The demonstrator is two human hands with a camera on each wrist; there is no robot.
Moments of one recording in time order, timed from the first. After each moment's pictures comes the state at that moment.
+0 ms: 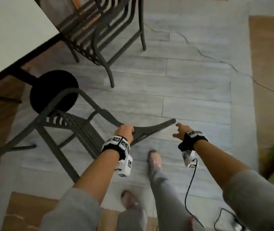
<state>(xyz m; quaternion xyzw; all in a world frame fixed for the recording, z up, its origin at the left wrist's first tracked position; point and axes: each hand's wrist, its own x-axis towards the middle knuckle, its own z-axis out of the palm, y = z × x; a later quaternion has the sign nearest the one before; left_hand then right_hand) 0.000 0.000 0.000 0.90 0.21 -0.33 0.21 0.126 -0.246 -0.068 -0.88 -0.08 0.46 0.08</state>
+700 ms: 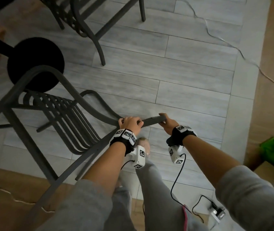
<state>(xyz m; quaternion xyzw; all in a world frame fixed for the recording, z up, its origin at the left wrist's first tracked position) 0.052 -0.074 -0.060 0.86 0.30 -0.32 0.27 0.143 -0.236 -0.100 -0.84 -0.08 0.49 0.21</state>
